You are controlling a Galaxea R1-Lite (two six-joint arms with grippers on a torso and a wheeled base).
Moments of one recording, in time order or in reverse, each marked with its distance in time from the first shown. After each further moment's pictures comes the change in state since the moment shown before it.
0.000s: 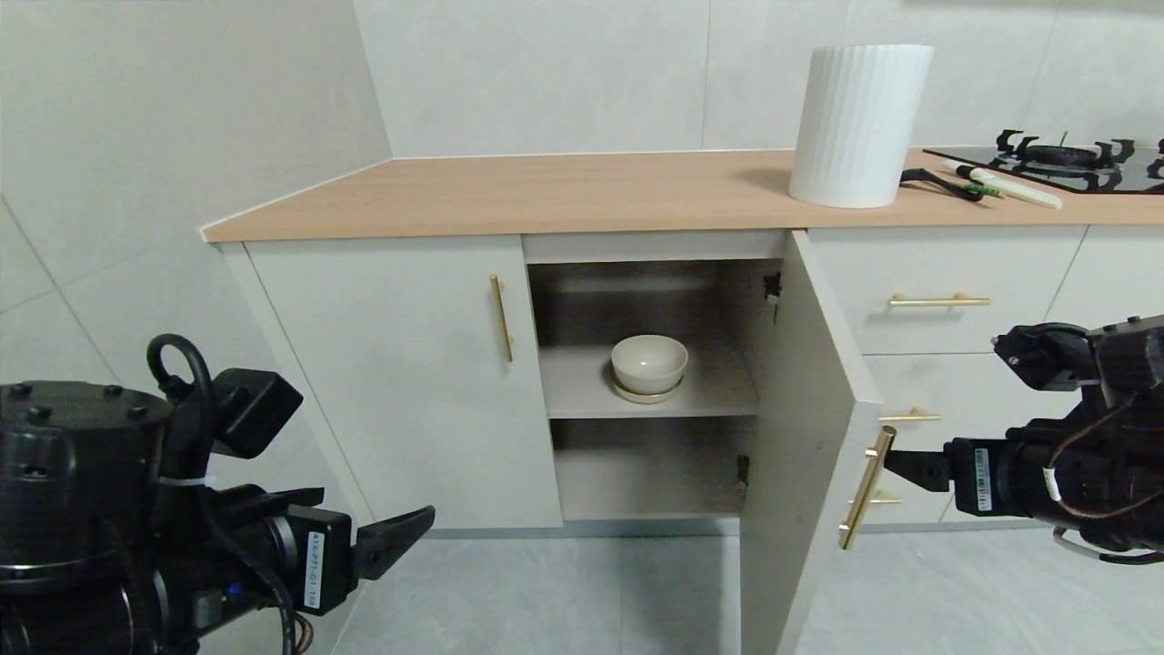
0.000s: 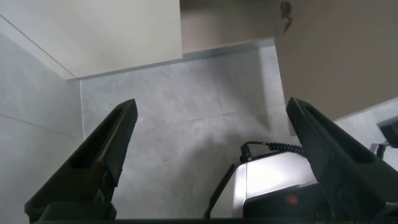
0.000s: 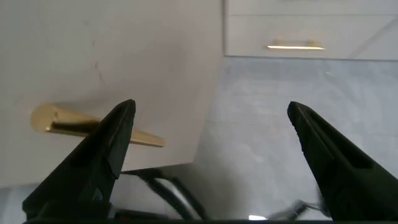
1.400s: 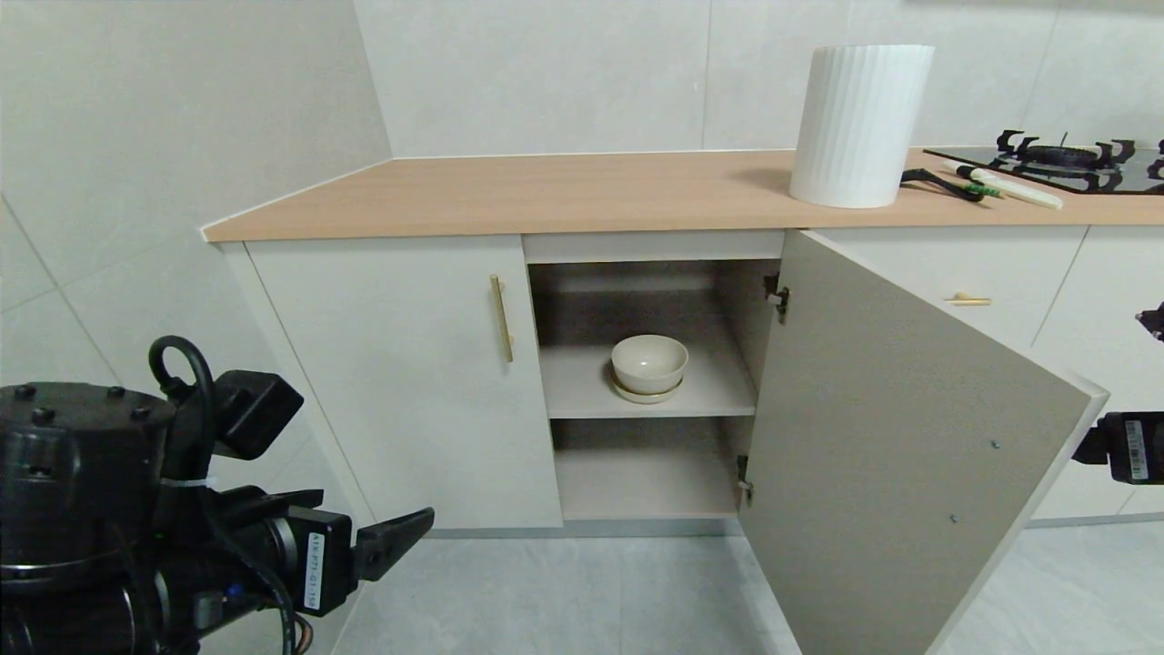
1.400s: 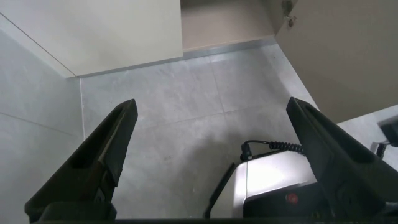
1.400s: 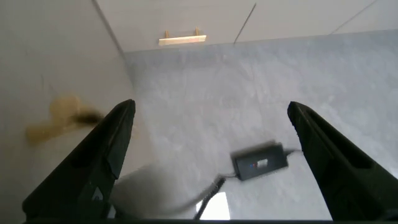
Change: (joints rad) left arm 0.000 0.002 0.002 0.001 -0.001 -0.001; right arm -0.447 -0.063 -0.082 0.158 -0.033 -0.307
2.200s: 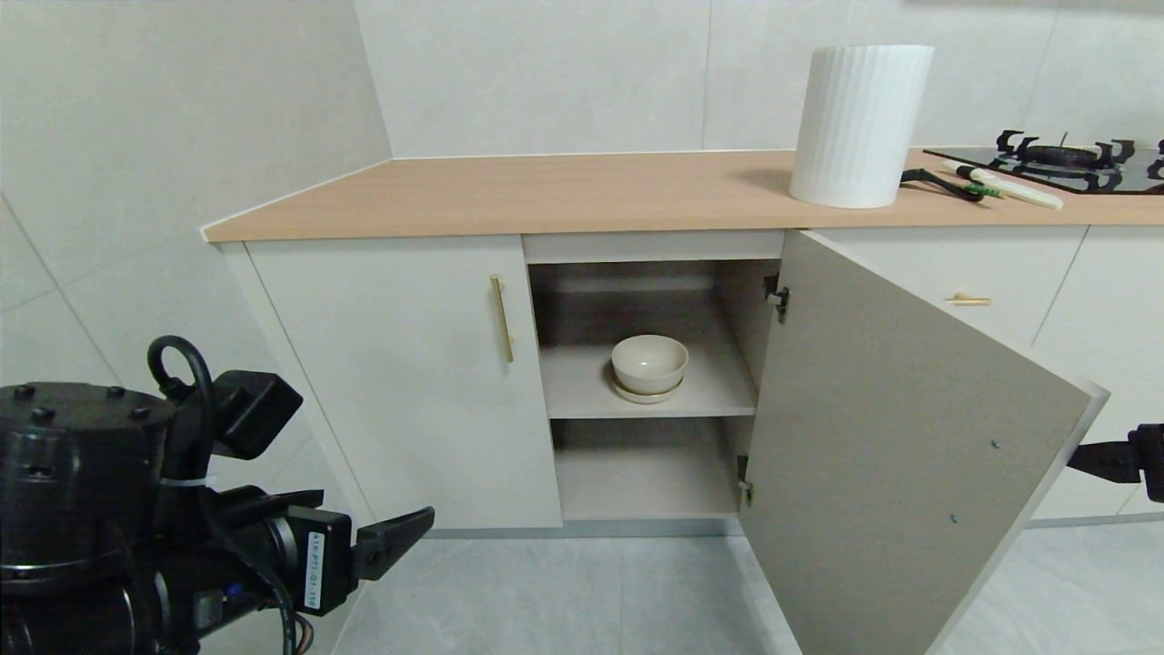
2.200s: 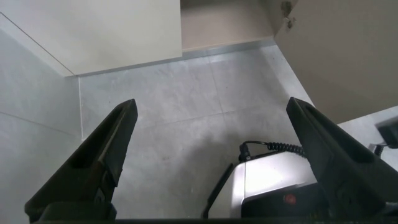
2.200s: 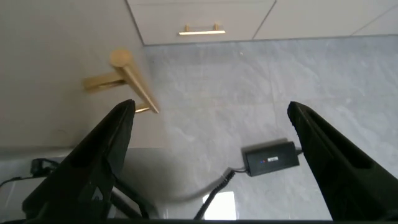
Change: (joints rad) left arm 0.000 0.000 0.000 0.000 0.000 -0.006; right arm 0.003 -0.090 -0.049 0.189 0.073 -0.002
